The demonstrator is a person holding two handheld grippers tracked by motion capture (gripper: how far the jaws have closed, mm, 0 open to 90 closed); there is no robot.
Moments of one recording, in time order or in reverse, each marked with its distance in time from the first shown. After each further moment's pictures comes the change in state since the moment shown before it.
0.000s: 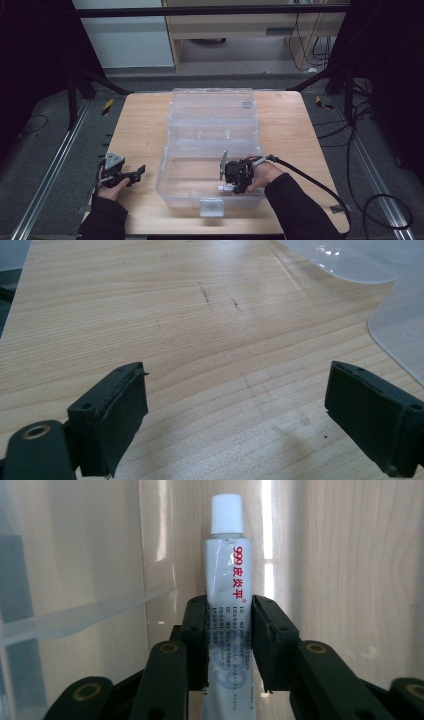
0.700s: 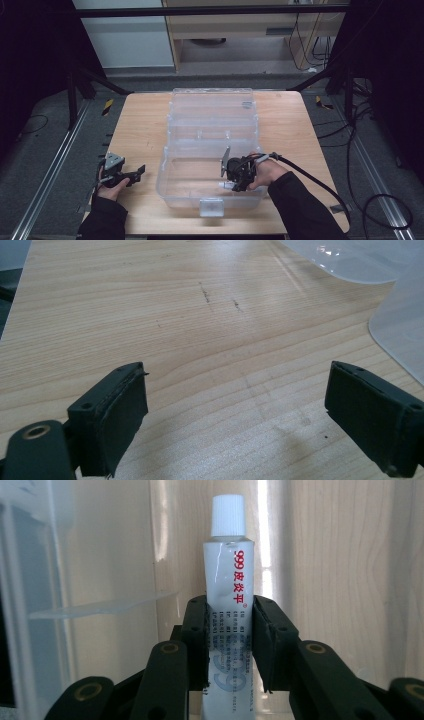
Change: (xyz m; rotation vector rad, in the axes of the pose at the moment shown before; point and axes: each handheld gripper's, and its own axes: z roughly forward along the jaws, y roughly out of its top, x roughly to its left) left arm 0.000 0.000 0.000 0.000 -0.001 -0.004; right arm 0.002 -0.001 -0.019 -0.041 -0.013 0.000
